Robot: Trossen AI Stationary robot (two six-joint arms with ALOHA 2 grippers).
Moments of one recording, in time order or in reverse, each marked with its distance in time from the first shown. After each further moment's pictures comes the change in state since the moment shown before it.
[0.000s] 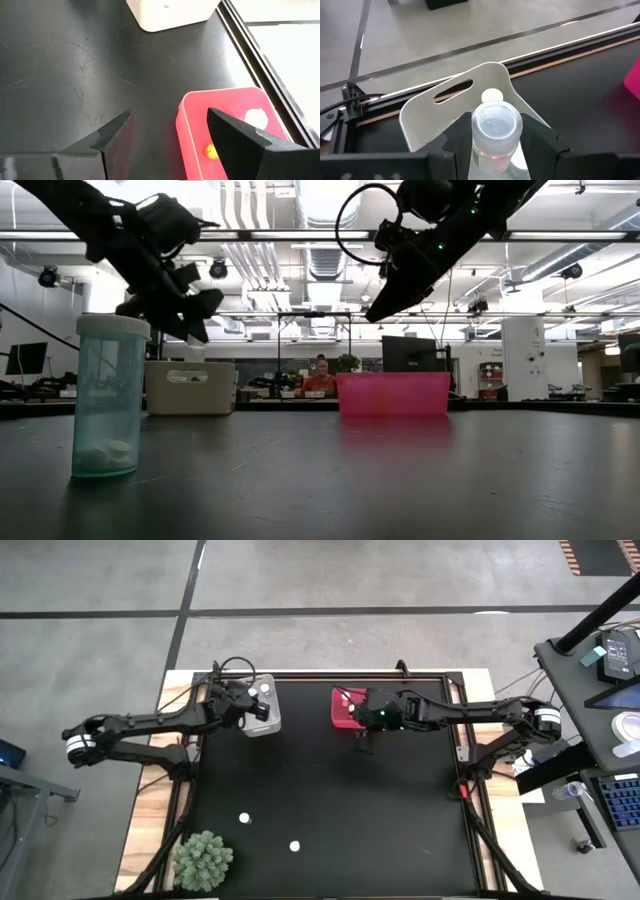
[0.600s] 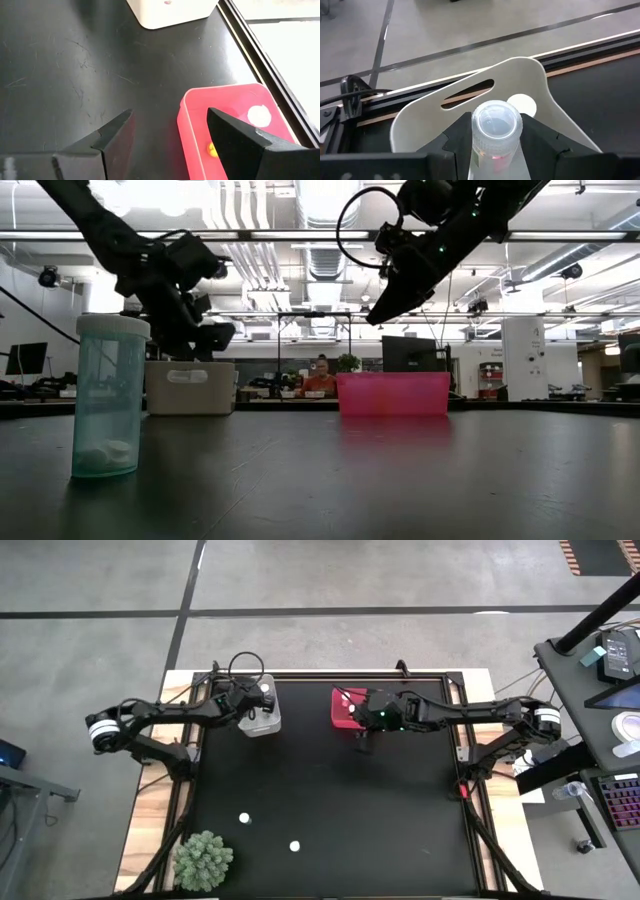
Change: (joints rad) left arm 0.123 0.253 0.001 0.218 -0.004 0.037; right arm 0.000 0.002 -0.013 0.012 0.000 0.011
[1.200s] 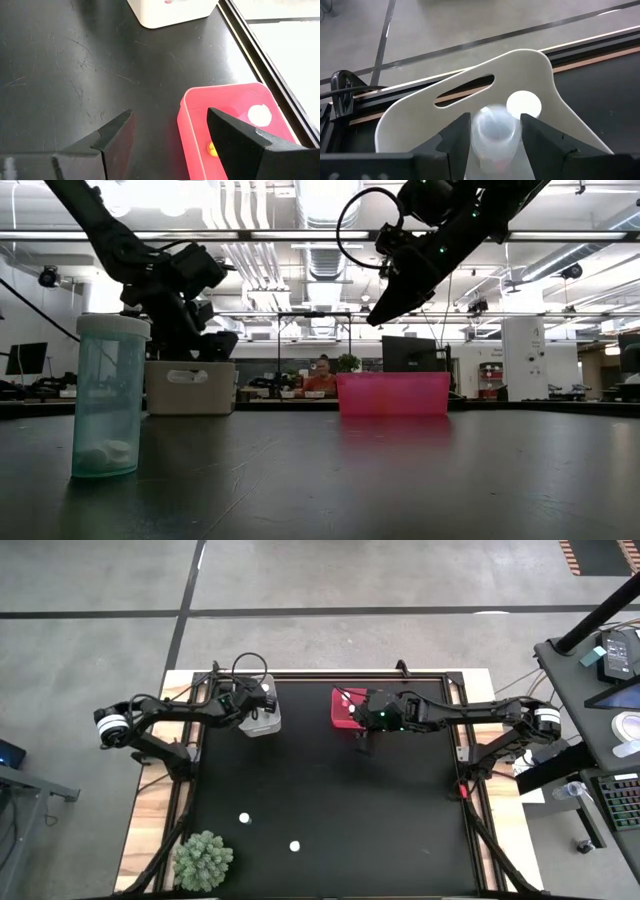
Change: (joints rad) left arm 0.014 0.076 0.000 0.062 -0.001 0.000; right arm 0.000 0.000 -0.004 0.003 0.000 -0.002
